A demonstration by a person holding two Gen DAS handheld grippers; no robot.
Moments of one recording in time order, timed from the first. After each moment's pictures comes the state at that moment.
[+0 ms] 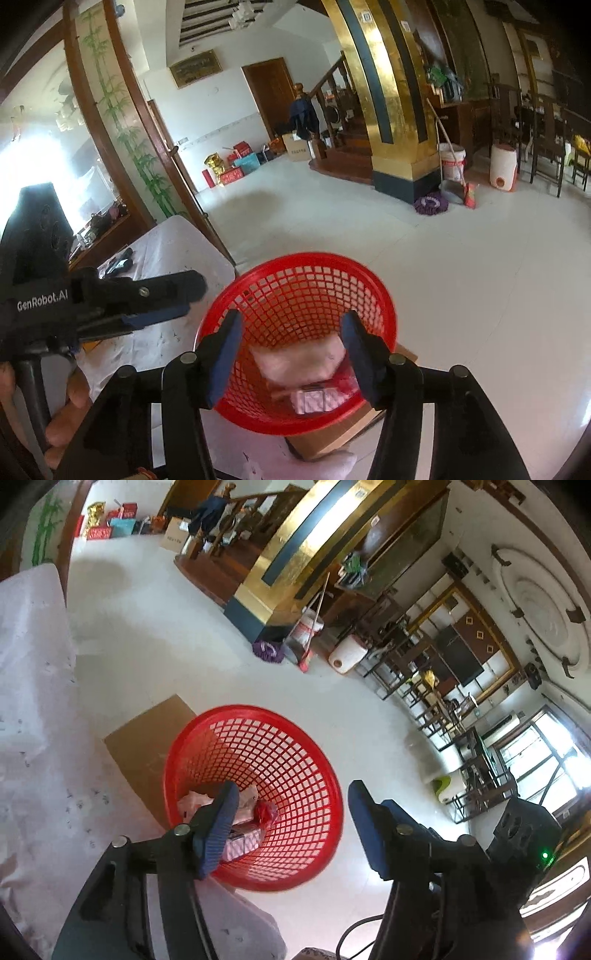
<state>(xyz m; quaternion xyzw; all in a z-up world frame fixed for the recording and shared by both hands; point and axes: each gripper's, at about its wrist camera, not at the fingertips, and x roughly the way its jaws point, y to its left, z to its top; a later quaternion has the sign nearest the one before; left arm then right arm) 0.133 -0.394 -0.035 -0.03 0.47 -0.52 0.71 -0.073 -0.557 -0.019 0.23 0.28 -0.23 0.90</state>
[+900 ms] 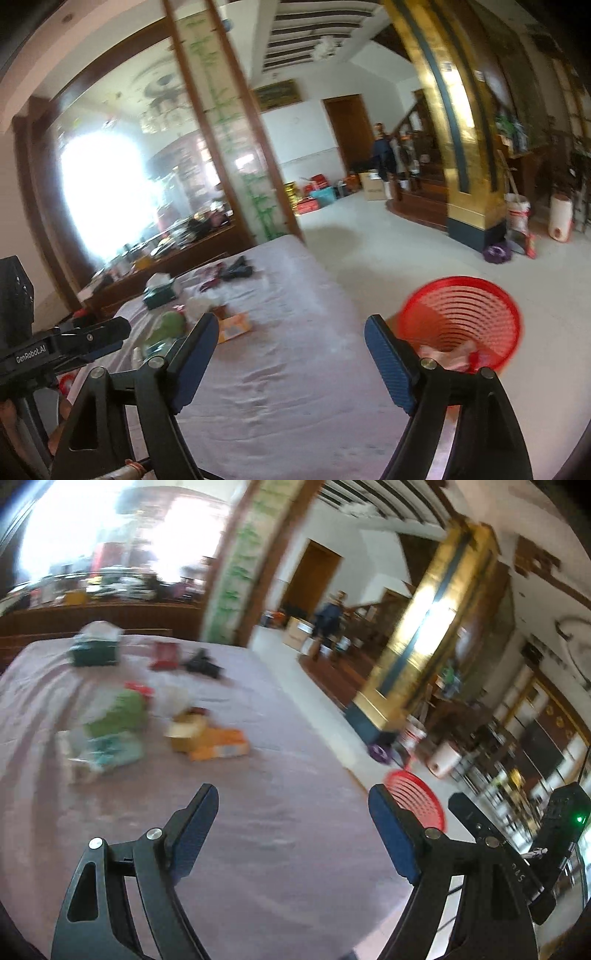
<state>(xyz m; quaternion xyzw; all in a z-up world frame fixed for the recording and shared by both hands) 0.127 -0.027 0.037 -0.10 0.34 -0.31 0.88 -0.023 -0.321 0.055 0.17 0.21 -0.08 0.96</state>
